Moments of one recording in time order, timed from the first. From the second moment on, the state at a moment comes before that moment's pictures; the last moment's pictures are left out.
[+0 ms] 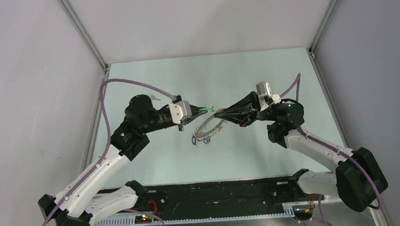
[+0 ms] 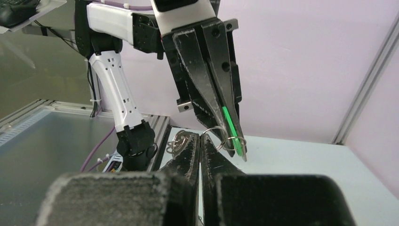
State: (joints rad) left arm -0.68 0.96 0.97 -0.06 0.63 0.39; right arm 0.57 1.18 0.65 1.29 -0.98 0.52
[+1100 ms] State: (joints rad) left arm -0.67 0.88 0.93 -0.14 0.51 0.47; right arm 0.56 1.10 0.57 1.15 -0.90 0.38
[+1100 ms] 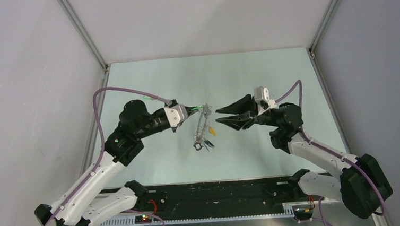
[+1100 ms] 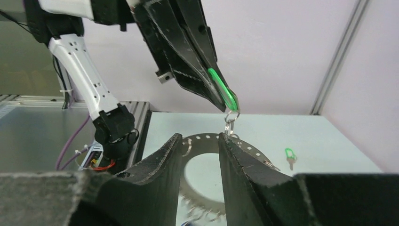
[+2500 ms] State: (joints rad) left arm -0.67 0.86 0.91 -0.14 0.54 0.47; right arm 0.65 1.13 0.68 0.74 -0.74 0.04
